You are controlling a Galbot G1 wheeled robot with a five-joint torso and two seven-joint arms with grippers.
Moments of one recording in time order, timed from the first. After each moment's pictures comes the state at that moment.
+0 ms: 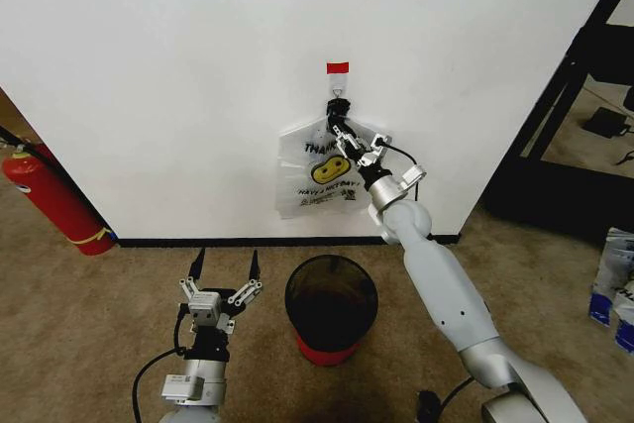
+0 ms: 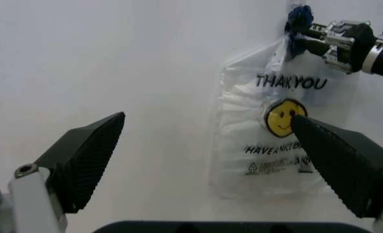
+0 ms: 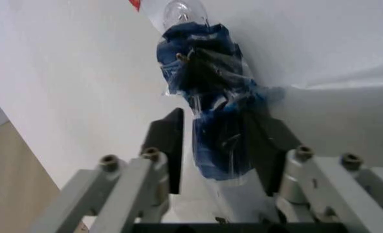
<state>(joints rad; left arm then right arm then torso) 1.64 -1.28 -0.34 -2.10 -0.06 -0.38 -0.27 -0.54 1.39 0.17 1.27 1.04 0.03 -0.37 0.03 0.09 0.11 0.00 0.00</state>
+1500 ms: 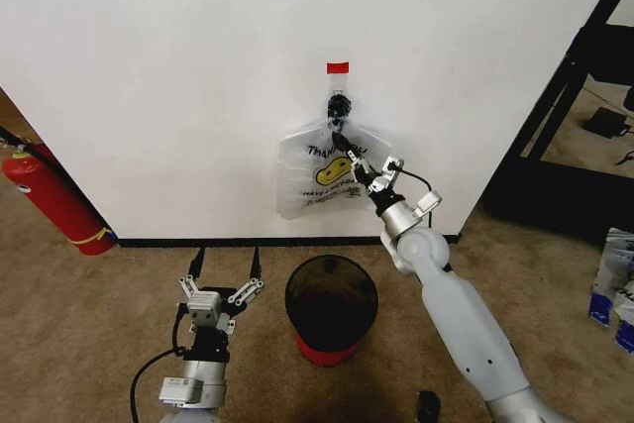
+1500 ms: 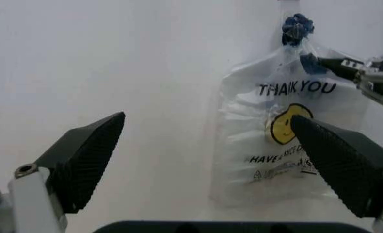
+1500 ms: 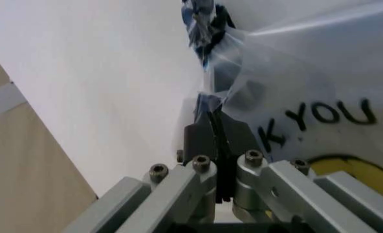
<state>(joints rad) 1.66 -1.27 -0.34 -2.14 -0.05 -0.38 -0.27 -0.78 1.30 0.20 1.52 1.03 0.01 -0.35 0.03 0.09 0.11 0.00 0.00</state>
